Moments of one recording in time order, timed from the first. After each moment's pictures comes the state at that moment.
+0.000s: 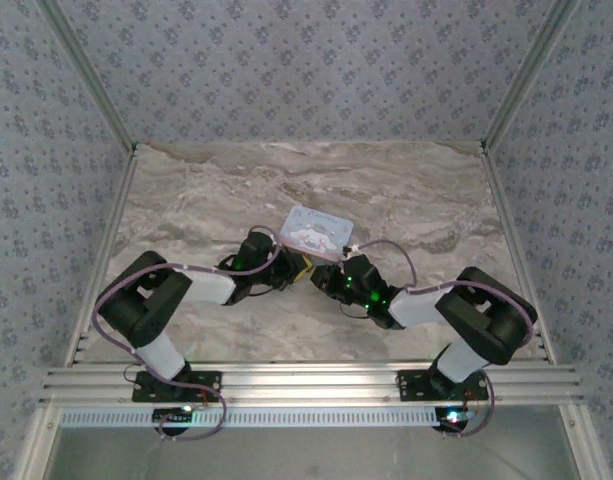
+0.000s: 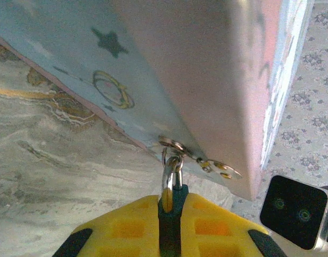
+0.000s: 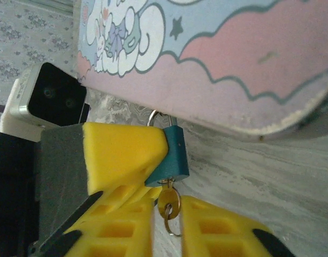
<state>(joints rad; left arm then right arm) -0.69 1.66 0.59 0.50 0.37 -1.35 0.81 1.54 0.42 0.65 -0.09 1.20</state>
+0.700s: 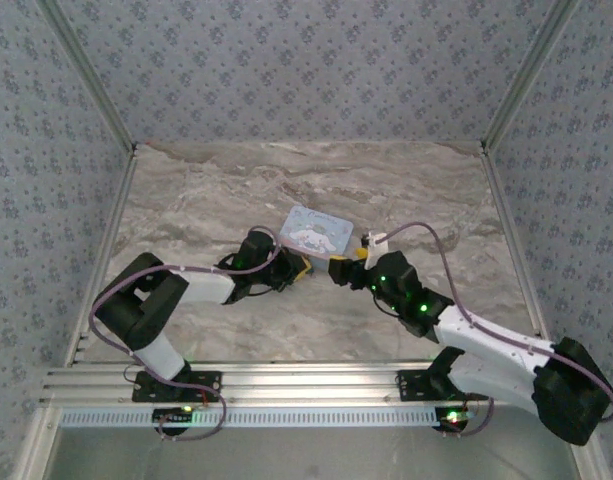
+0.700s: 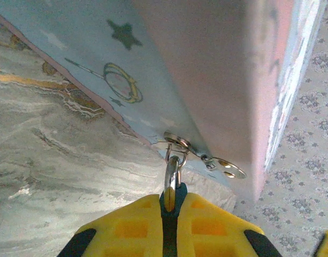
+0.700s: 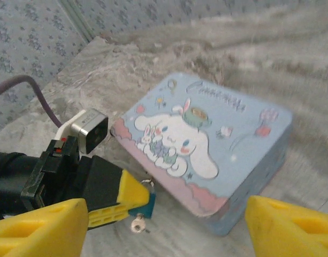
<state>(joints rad) -0.69 1.64 0.61 0.43 0.37 -1.36 0.78 0.96 0.42 0.22 0.15 0.37</state>
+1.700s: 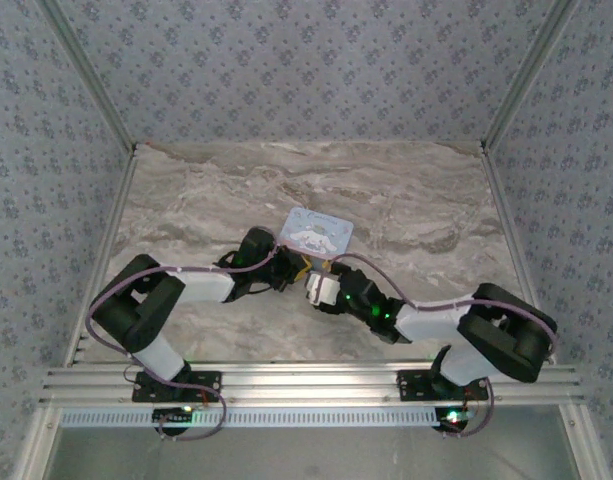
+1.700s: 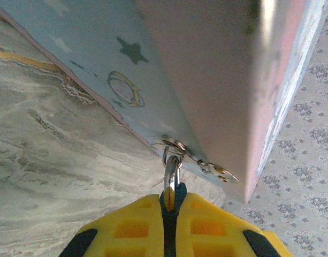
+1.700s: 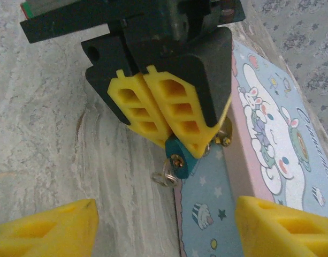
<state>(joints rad) -0.69 1.62 0.63 0.38 0.38 -1.44 0.96 1.43 0.37 0.58 0.21 -0.60</state>
